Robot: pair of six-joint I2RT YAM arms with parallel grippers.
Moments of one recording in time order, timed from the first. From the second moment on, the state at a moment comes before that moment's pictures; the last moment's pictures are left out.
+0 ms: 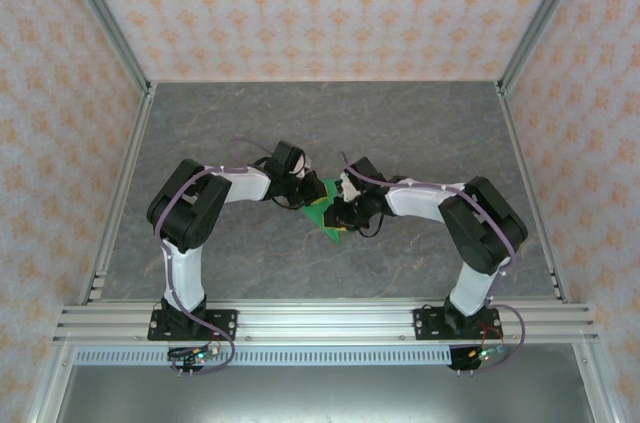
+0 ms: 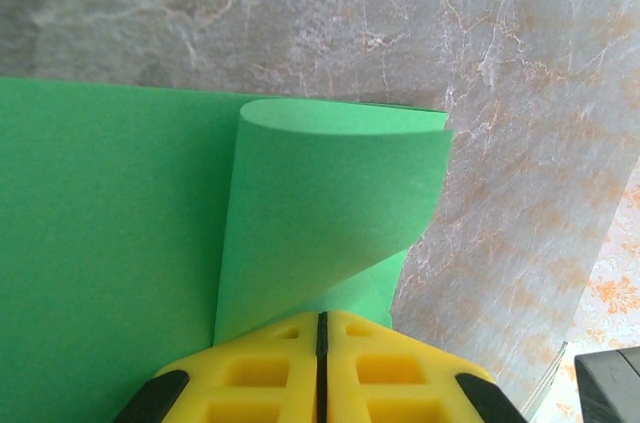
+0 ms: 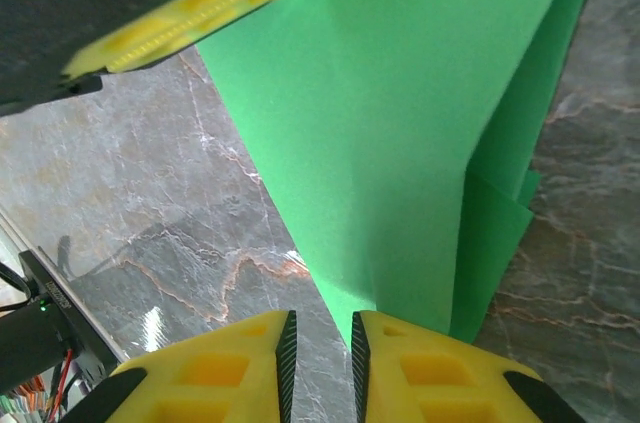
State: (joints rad) left arm -0.46 1.96 1.04 -0.04 0.52 -0.93; right arm 0.64 1.75 0.91 -0.27 -0.56 0.66
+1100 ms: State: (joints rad) left arm -0.46 1.96 1.04 -0.04 0.52 -0.93; right arm 0.65 1.75 0.88 -0.30 -0.54 0.61
